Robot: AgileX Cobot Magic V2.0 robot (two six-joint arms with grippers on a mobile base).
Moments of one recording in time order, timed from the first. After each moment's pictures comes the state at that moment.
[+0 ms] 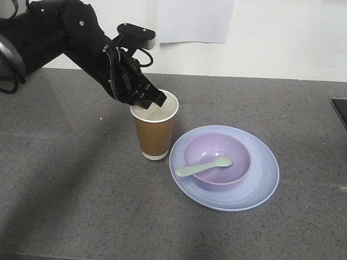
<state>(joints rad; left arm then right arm) -0.44 1.92 -1.88 -0.20 1.10 0.20 0.22 0.69 -1.17 -0.41 0.67 0.28</state>
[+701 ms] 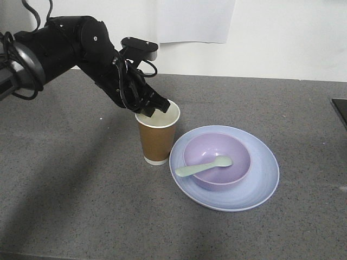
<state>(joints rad) -0.44 1.99 -1.88 -0.20 1.07 0.15 0.22 0.69 -1.17 -0.41 0.67 0.28</state>
